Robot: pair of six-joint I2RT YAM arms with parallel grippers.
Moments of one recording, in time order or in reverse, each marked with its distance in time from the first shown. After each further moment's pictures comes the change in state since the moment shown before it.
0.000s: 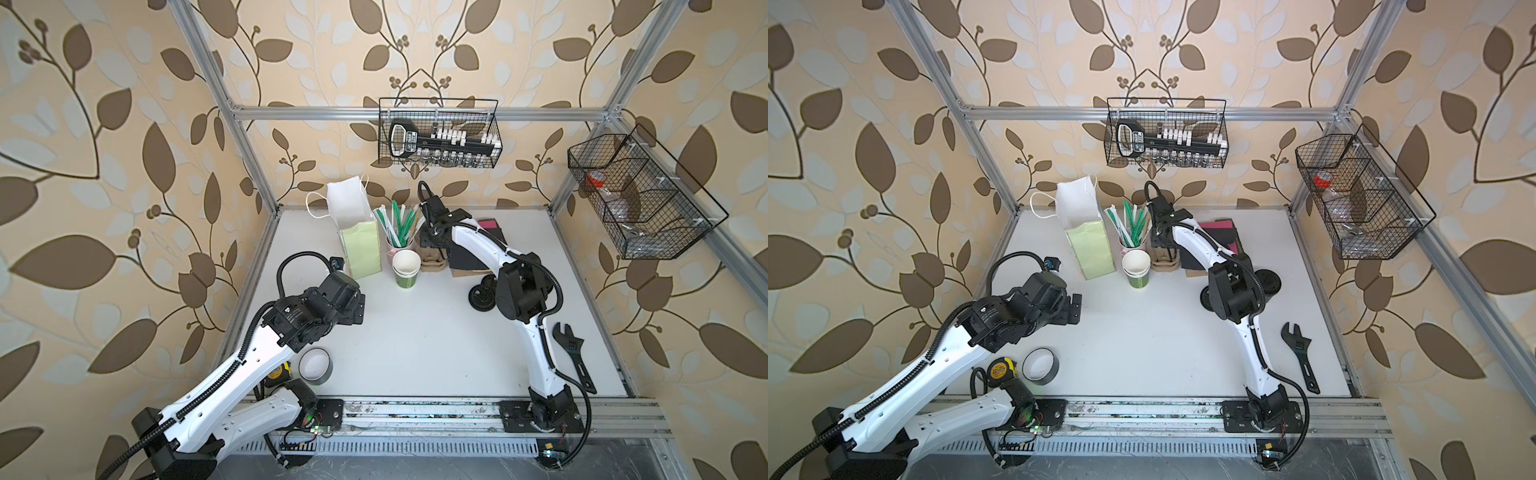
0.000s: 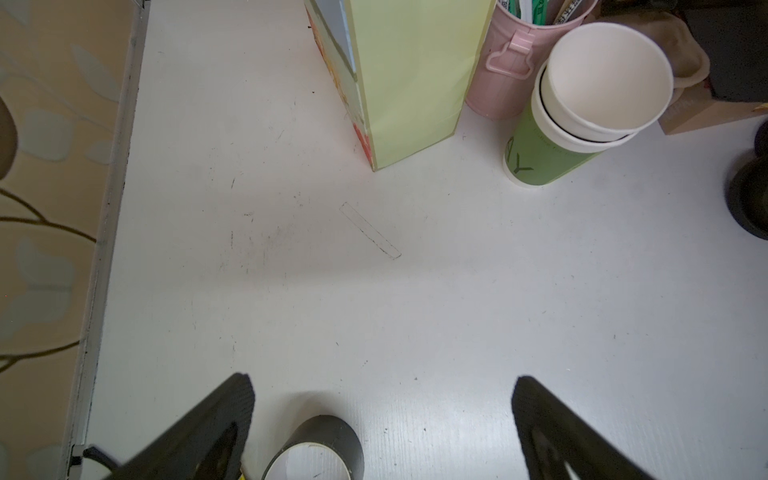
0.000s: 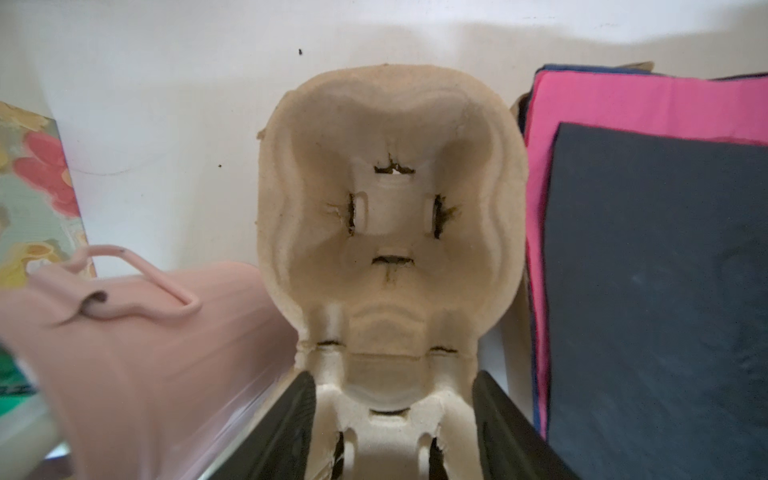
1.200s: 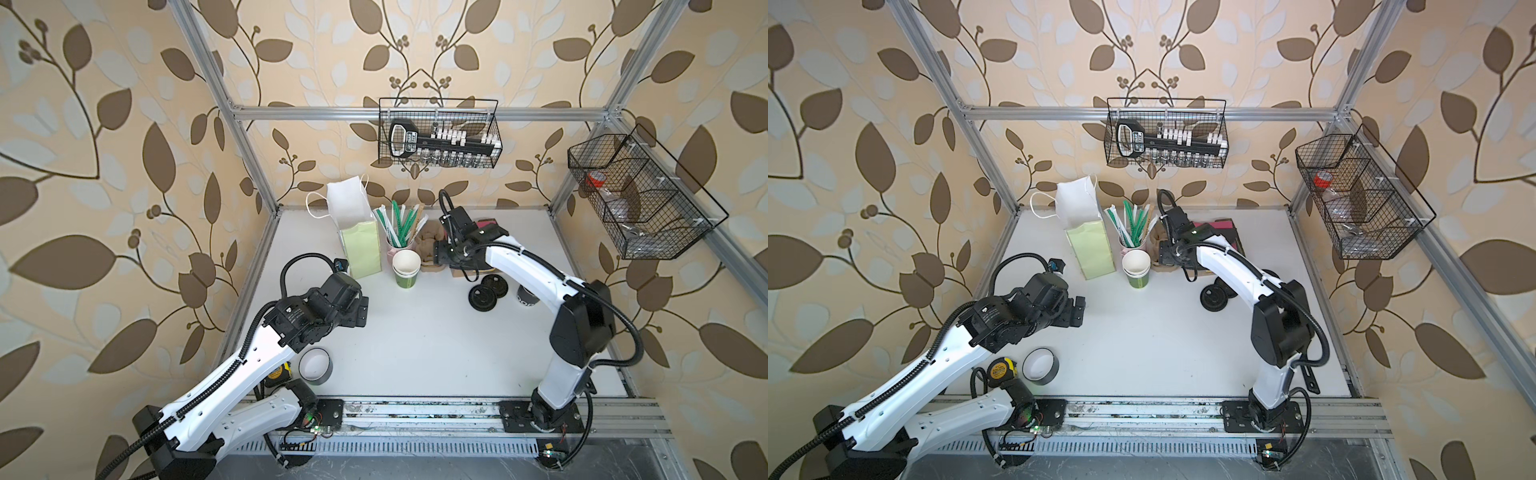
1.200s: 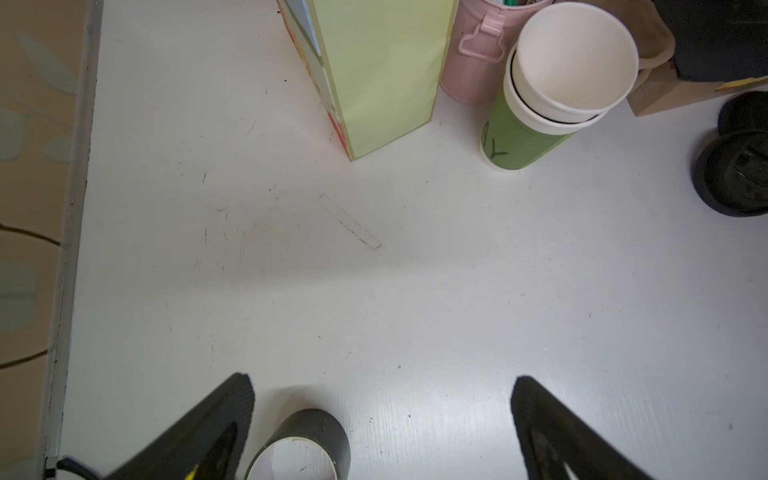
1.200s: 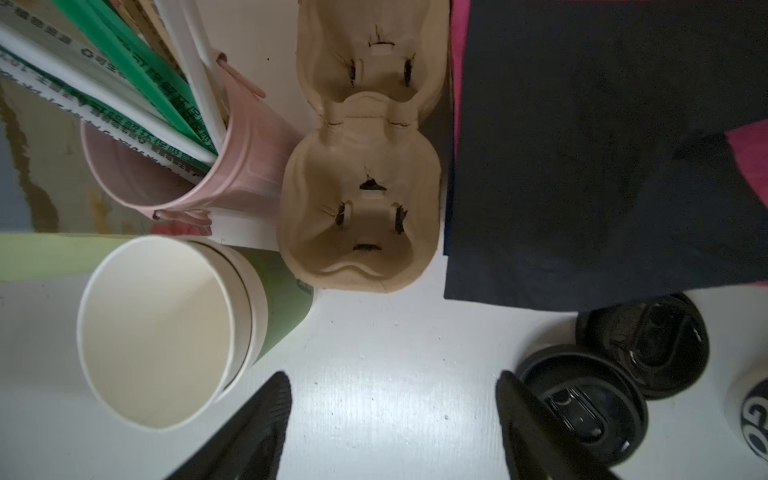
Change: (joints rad) left arm -0.021 0.008 0.002 0.000 0.050 0.002; right arm 0.051 -0.489 -0.496 0.022 -0.043 0.059
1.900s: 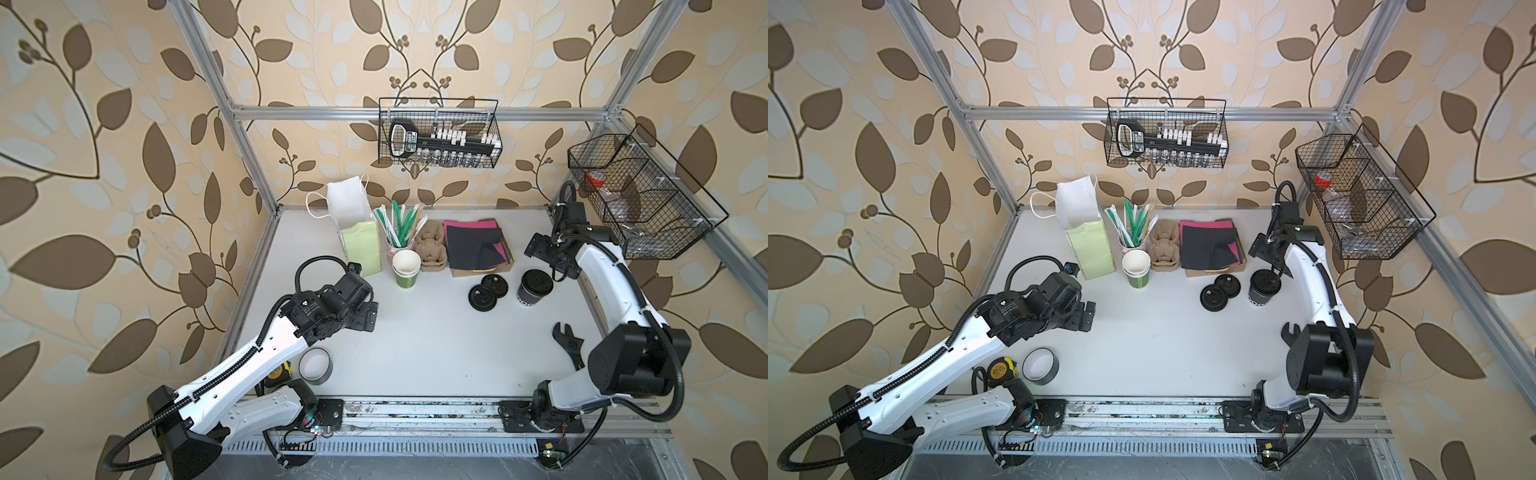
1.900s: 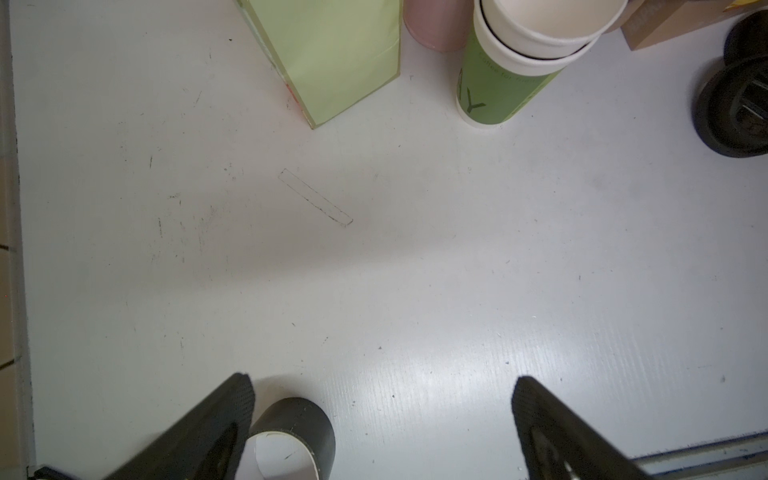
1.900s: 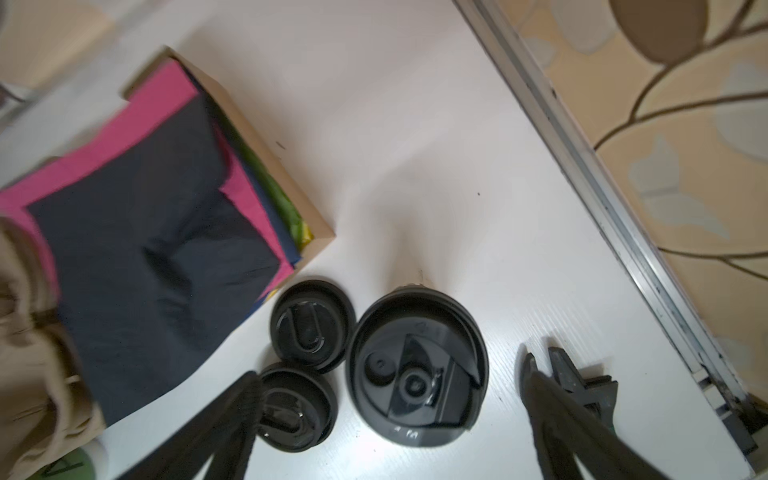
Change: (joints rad) left arm -0.038 0.071 0.002 -0.001 0.066 0.004; right arm -0.589 -0.396 -0.203 -0.166 0.020 -0.050
